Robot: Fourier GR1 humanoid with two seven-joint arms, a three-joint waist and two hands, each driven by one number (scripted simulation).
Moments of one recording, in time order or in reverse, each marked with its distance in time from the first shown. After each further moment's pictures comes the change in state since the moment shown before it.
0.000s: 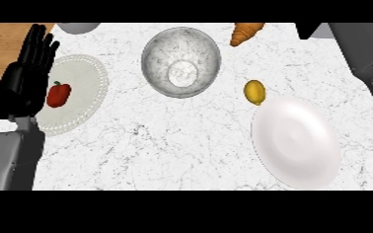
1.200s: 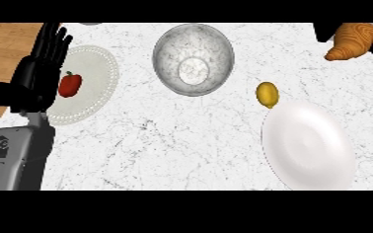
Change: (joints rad) left arm -0.037 -0.023 -0.045 -0.013 -0.004 -0.007 -0.002; right arm 0.416 -0.320 -0.064 -0.236 0.105 -0.207 -0.150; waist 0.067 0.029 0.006
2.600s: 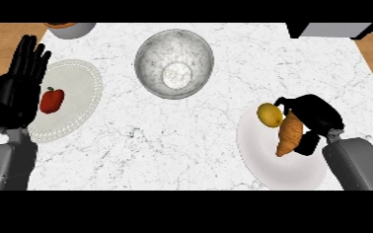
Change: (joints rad) left arm 0.114 0.033 0.062 -0.023 0.023 0.000 -0.014; right arm 0.767 0.273 0.311 -0.680 0.236 -0.001 0.723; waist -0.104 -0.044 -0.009
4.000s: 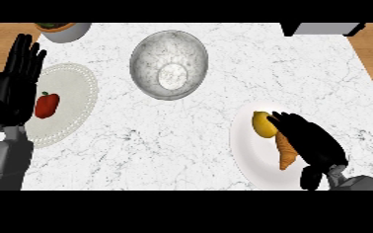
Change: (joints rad) left arm -0.009 0.054 -0.030 0.041 0.042 0.054 -0.016; right arm 0.230 -0.082 0.176 -0.433 -0.181 0.165 0.323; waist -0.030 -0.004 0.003
